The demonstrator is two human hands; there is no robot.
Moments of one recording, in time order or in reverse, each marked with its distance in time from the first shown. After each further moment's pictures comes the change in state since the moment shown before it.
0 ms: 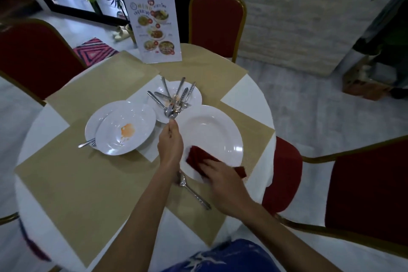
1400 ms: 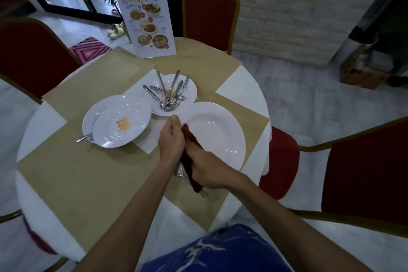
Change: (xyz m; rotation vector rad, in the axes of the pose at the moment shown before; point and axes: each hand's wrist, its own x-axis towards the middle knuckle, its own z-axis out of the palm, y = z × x) left_hand -0.027 -0.004 -0.001 0.088 -0.052 0.126; right_hand 0.024 -0.030 -0.022 0.218 -0.233 0.001
